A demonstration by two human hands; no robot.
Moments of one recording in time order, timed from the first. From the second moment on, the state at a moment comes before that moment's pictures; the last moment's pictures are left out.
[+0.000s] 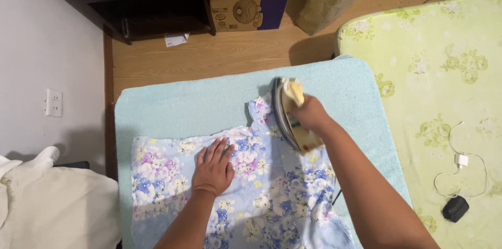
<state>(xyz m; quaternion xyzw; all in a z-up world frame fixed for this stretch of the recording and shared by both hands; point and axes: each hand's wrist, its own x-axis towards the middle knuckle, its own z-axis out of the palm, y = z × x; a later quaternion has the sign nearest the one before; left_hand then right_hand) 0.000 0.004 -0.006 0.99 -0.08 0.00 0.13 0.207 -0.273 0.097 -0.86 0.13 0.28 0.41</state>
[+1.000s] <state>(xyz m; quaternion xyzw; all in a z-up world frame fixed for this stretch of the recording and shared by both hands) 0.000 0.006 -0.007 0.99 -0.08 -0.01 0.14 0.167 -0.232 0.100 -0.90 -0.01 0.34 0.28</state>
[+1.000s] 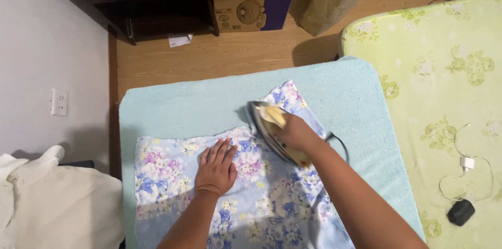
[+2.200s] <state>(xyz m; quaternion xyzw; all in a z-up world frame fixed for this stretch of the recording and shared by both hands) 0.002 0.002 -0.003 0.99 -0.07 0.00 0.13 0.167 -0.298 0.087 -0.85 0.14 0.29 0.41</state>
